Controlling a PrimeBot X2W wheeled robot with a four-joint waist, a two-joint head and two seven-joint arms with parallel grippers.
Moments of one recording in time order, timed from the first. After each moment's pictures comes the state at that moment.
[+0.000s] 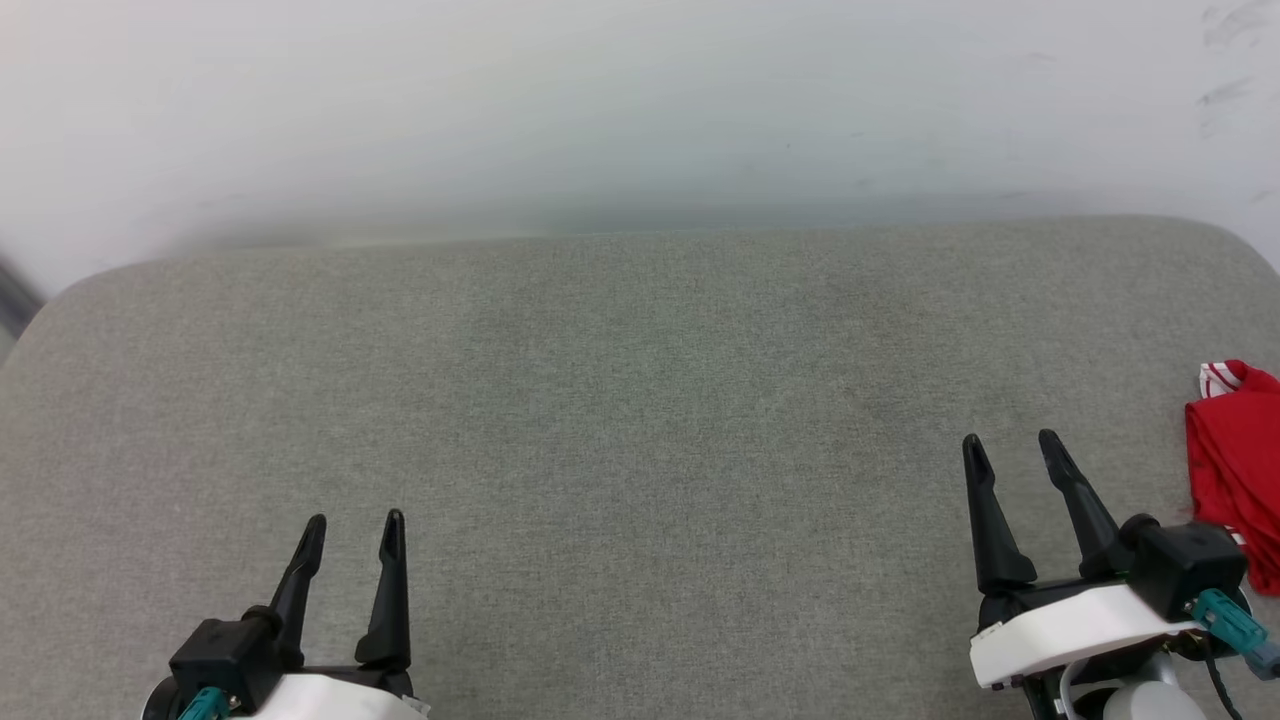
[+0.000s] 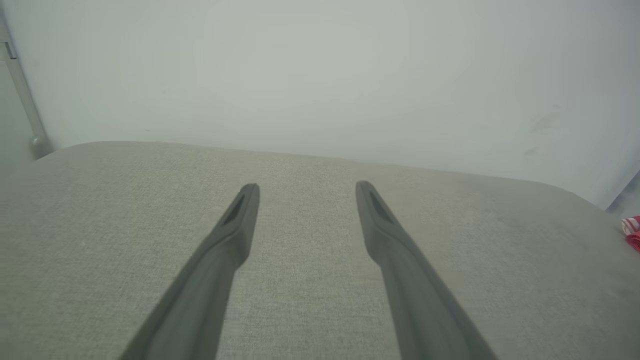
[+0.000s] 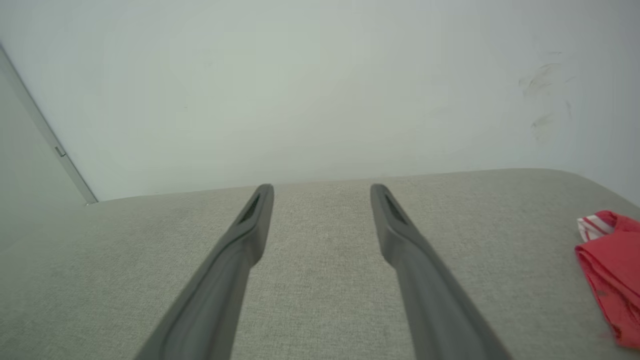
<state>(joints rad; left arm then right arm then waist) 0.07 0.08 0.01 0.06 -0.26 -0.13 -0.26 -0.06 -0.05 0.04 0.13 0.21 0.13 -0.21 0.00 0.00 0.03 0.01</state>
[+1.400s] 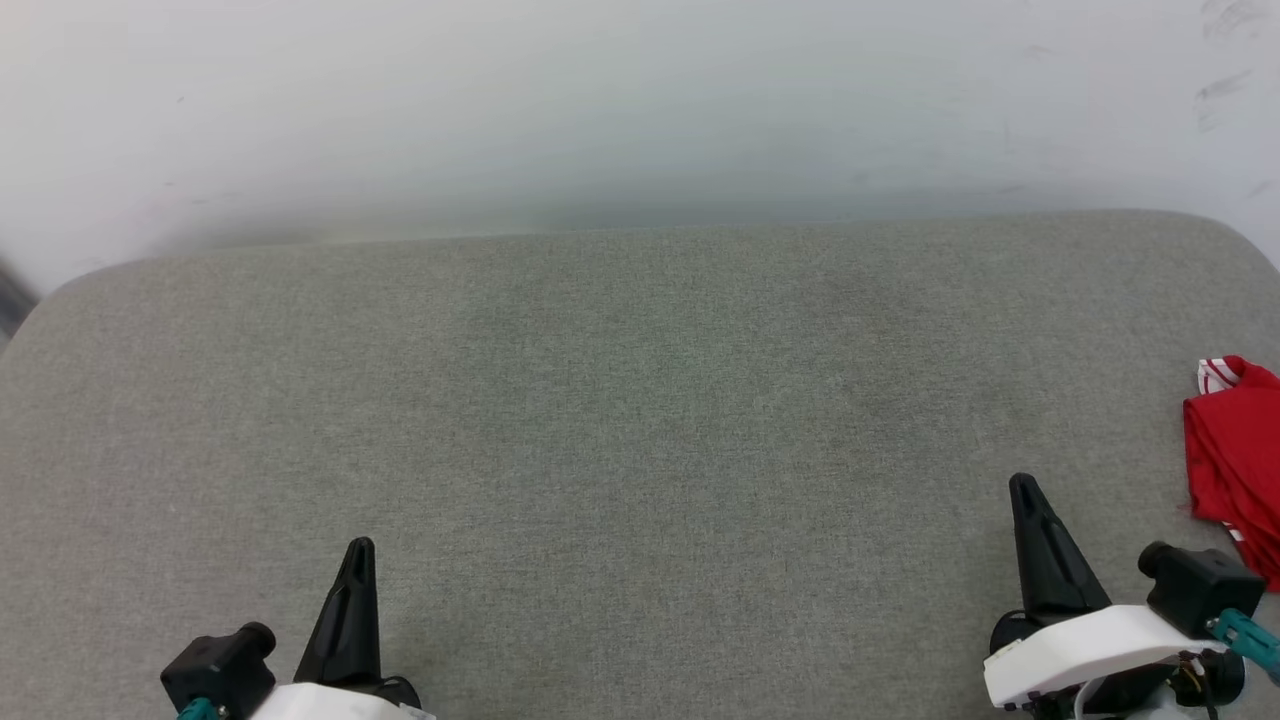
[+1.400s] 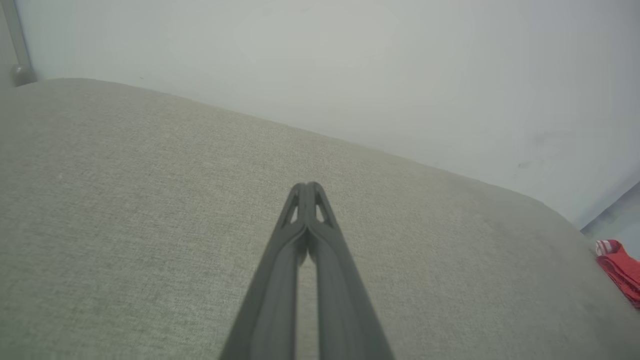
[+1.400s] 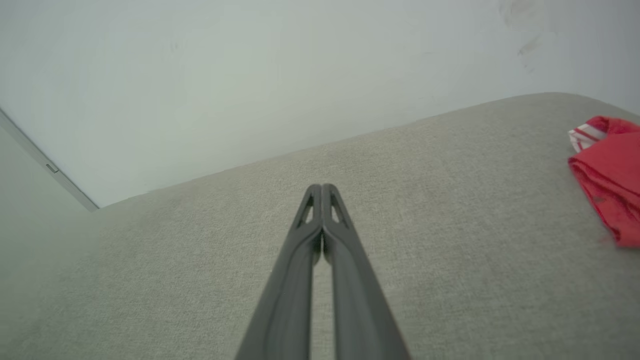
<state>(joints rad) 0.09 0.05 0.02 0.10 -0.39 -0.13 -0.23 -0.03 -0.05 0.01 0.20 0.34 0.13 -0.18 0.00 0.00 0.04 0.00</state>
